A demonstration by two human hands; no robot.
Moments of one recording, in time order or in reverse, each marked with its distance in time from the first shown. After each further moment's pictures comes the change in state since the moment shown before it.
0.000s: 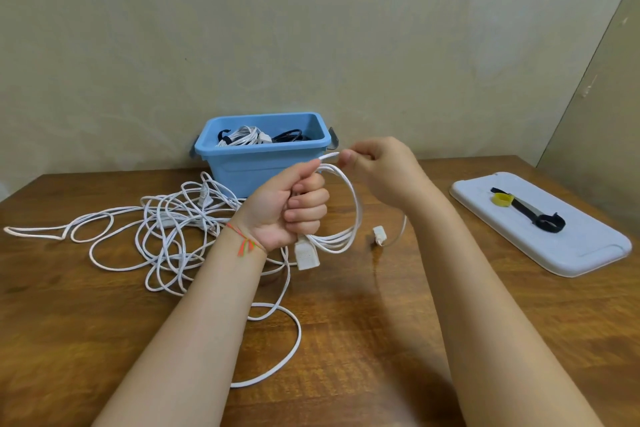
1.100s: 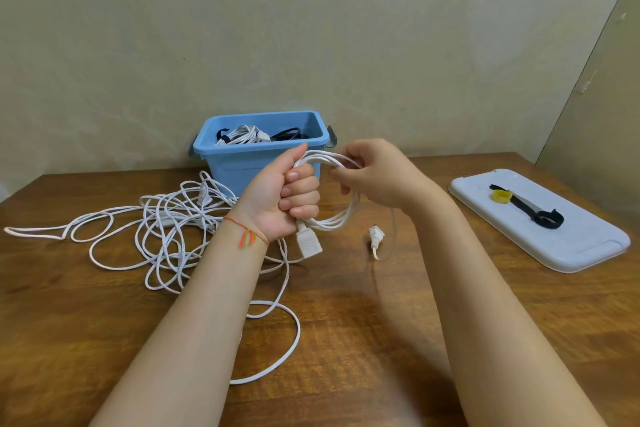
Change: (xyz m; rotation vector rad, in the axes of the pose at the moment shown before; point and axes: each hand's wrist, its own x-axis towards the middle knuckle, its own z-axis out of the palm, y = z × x) left_hand 0.005 0.008 0.009 -0.091 0.260 0.075; right_hand -0.005 -0.003 -0.002 0.086 -0.174 -0.062
